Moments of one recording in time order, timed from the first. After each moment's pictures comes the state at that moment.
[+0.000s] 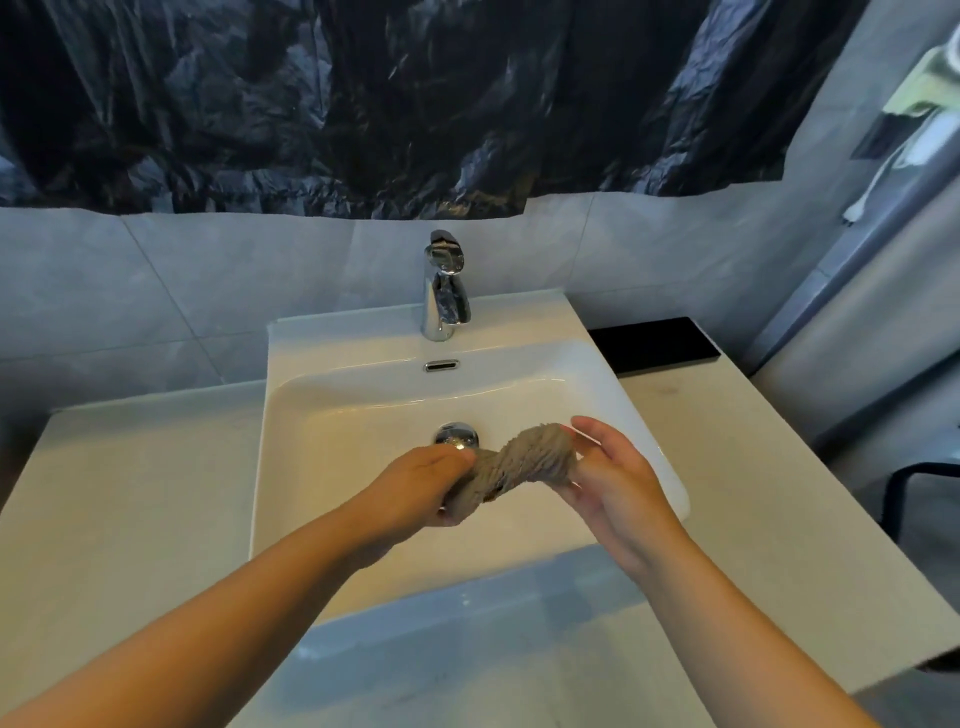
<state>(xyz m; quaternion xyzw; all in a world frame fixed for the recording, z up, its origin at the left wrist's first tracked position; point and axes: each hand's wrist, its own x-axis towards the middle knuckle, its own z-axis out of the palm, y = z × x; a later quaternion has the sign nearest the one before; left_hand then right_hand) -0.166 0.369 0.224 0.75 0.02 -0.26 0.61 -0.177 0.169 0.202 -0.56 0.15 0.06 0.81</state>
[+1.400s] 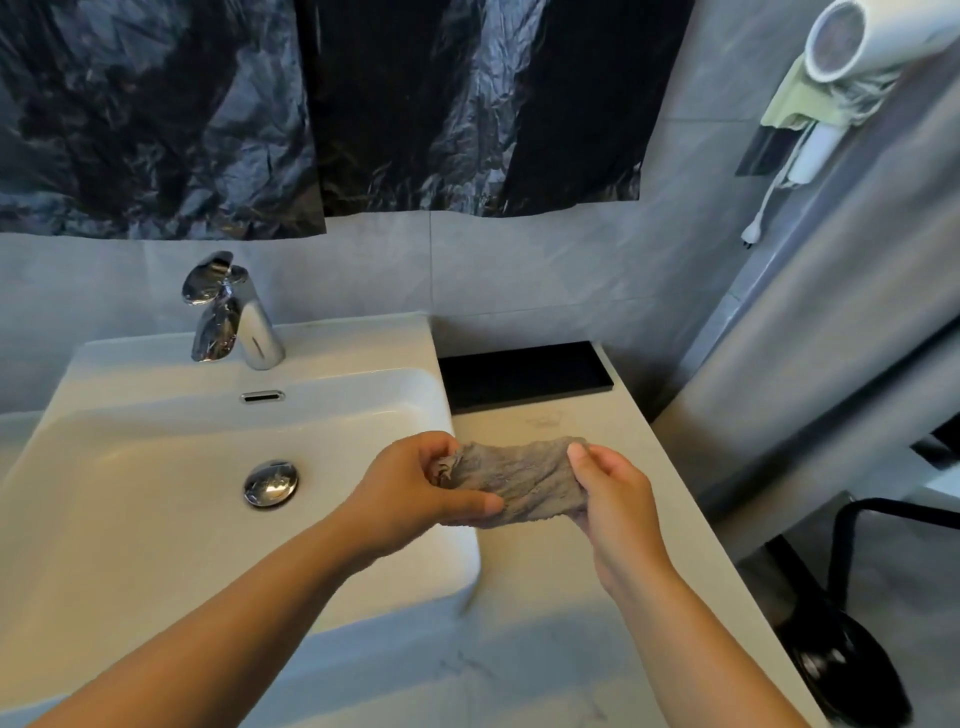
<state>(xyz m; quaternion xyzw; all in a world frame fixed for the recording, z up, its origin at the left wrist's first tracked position) -0.114 0.127 0.239 0.81 -0.03 -0.18 0.56 -0.126 -0.066 0.208 -0.67 0.20 -0.01 0.72</state>
